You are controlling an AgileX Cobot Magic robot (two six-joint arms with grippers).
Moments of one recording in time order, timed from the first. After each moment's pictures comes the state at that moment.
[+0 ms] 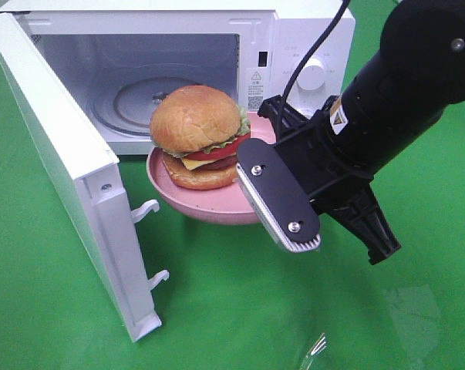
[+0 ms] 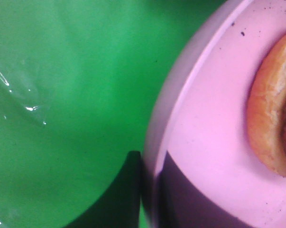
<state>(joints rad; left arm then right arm) 0.07 0.01 -0.52 -0.23 1.07 0.15 0.74 1.55 -0.97 -0.06 0.62 -1.42</state>
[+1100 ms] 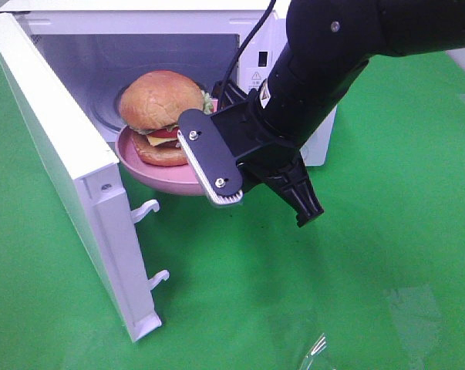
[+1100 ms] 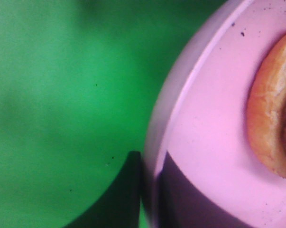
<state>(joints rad) 0.07 0.01 -0.52 -0.23 1.07 0.15 0.74 1.77 -1.20 -0.03 0.61 -1.42</state>
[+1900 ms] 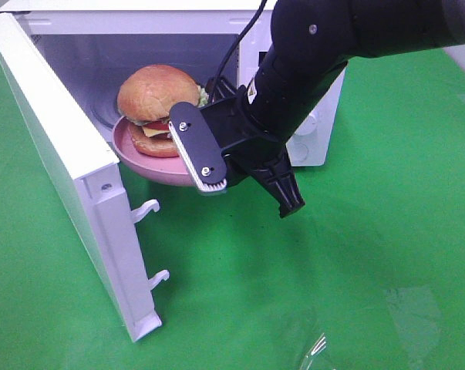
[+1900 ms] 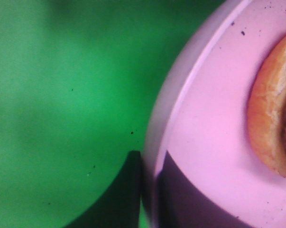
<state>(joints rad) 0.07 0.01 -0.52 -0.23 1.07 0.15 0.72 1.85 -1.27 -0.02 0.58 -1.41</state>
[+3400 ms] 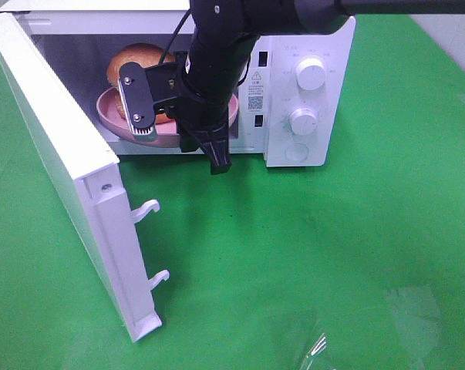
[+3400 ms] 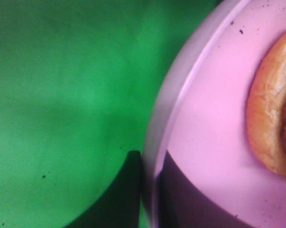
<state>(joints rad) 0.07 0.01 -0.52 -0.23 1.07 0.15 0.72 2.17 -1.77 -0.08 0.75 -1.20</state>
